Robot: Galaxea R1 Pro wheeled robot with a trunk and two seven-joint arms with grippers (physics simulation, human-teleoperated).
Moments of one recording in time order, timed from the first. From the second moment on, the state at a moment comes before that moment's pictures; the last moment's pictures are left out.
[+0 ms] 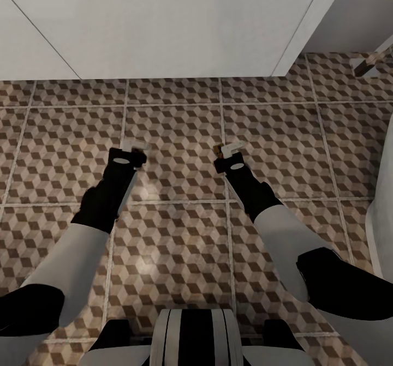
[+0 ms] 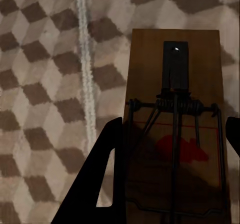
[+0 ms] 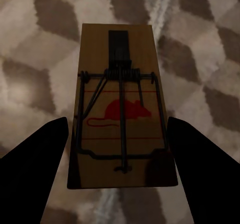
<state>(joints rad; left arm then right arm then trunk) -1.10 -0.01 -0.19 -1.08 -0.14 0.68 0.27 -1.26 0.17 0.22 -0.60 0.18 0.35 -0.13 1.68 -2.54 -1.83</state>
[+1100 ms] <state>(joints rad) -1.15 -0.03 -0.19 -1.01 -0.13 0.64 0.27 -1.26 0.17 0.23 -0.60 0.18 0.36 -0.13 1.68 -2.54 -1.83</state>
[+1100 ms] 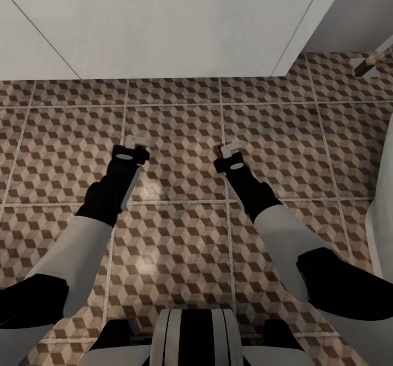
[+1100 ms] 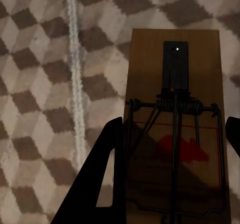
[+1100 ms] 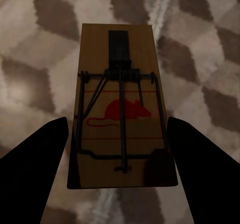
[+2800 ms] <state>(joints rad) -1.15 -0.05 -0.20 -1.08 -0.13 0.57 0.27 -1.26 0.17 0.23 -0.60 0.18 0.36 -0.13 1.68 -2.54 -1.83</state>
